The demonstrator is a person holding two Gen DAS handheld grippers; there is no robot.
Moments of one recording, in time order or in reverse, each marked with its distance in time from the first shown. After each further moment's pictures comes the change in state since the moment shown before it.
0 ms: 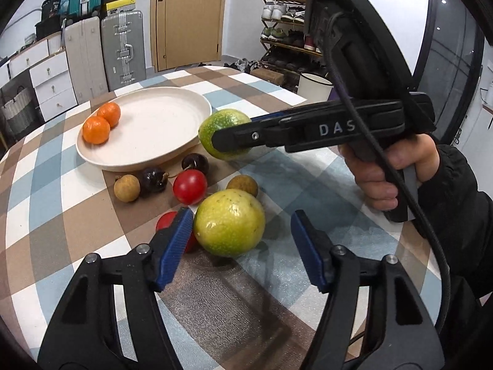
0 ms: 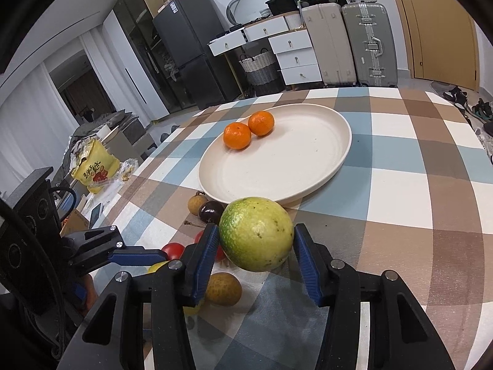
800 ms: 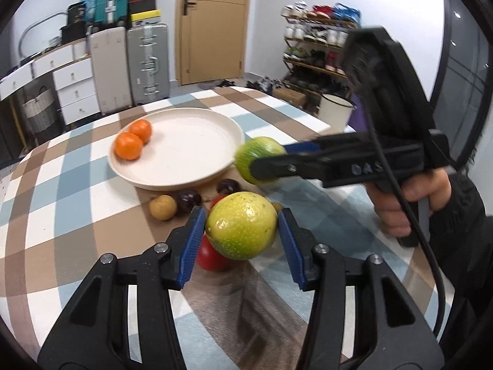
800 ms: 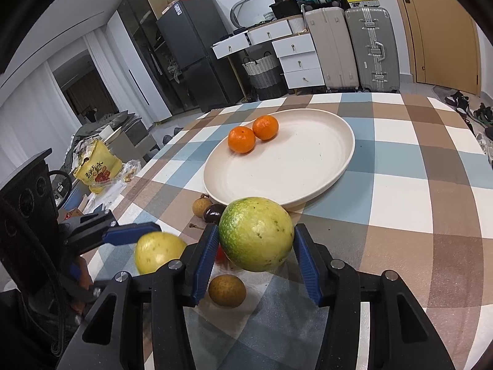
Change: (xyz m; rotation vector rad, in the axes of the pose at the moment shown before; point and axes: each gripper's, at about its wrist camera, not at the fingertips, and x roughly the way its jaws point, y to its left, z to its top) left arm -0.019 0.019 0.010 -0.067 -0.096 0.101; right arm -0.004 0.003 0.000 -0.014 -0.023 0.012
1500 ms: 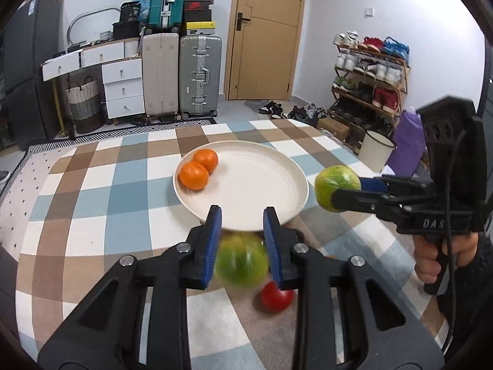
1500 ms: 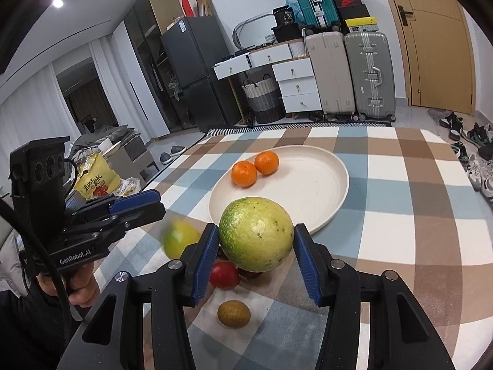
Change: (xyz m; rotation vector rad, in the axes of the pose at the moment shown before) left arm -0.023 0.052 0.038 -0.164 -0.098 0.166; right arm -0.025 0.014 0.020 -0.035 -0.108 -0.035
